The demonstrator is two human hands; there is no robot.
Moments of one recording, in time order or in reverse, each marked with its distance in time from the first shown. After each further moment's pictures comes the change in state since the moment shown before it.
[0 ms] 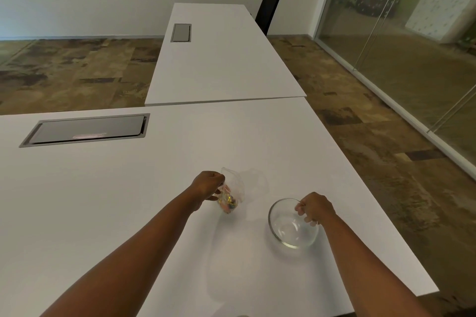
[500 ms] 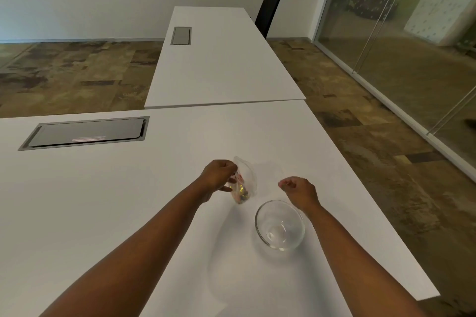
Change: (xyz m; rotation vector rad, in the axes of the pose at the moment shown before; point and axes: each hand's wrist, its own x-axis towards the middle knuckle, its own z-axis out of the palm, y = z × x) left_hand -0.006 0.034 0.008 -0.034 -0.057 0.143; right_hand -0.024 -0.047 0.000 0.281 0.187 -0.269
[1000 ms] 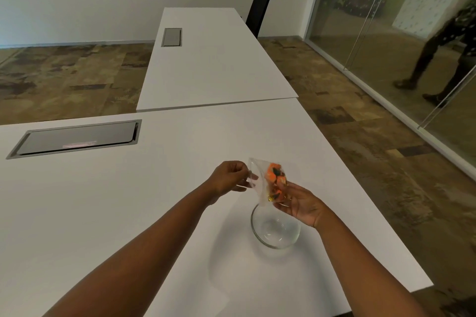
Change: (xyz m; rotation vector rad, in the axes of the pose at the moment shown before) left_hand 0.000 0.005 0.022 -0.004 -0.236 0.141; right_hand -0.009 0.021 -0.011 0.986 -0.499 0.164
